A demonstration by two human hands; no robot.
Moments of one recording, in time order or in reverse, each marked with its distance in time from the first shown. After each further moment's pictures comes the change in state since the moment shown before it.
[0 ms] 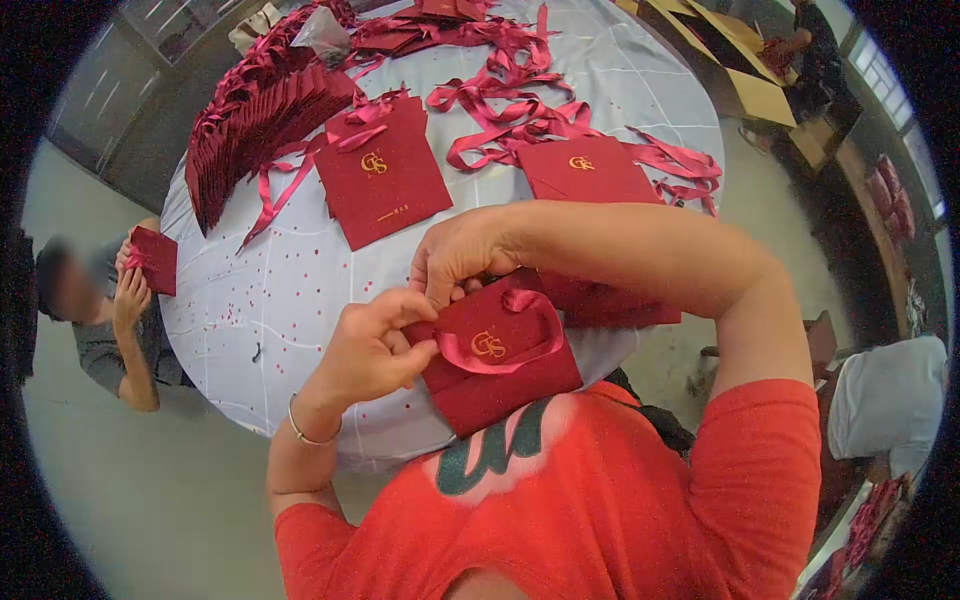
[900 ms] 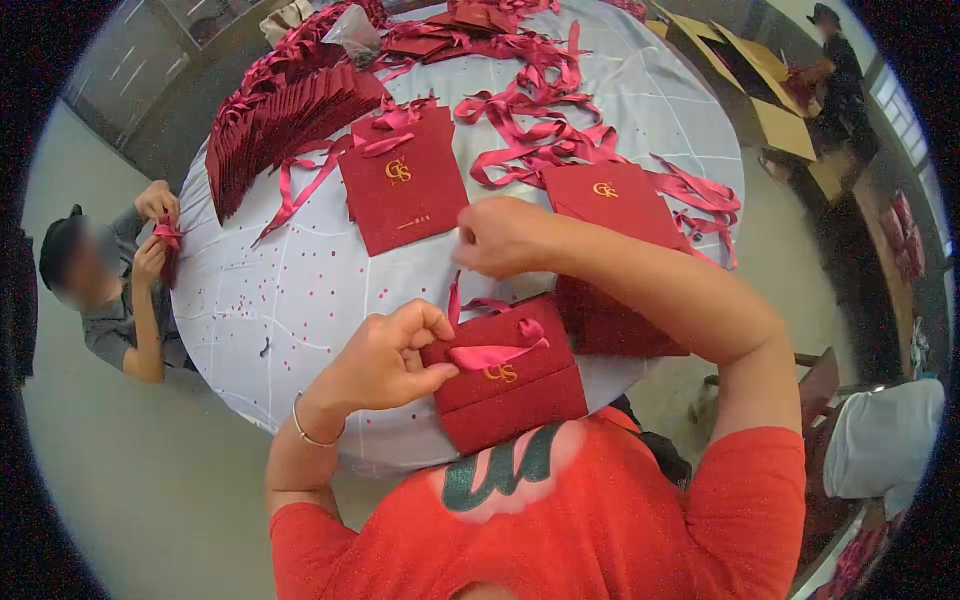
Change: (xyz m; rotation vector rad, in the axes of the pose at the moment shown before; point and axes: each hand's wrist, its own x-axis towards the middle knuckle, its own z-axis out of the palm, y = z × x) left_hand 0.002 0.000 -0.004 0.099 -0.092 0.059; right_hand -0.006 0.016 -0.023 -0.880 0.759 -0.272
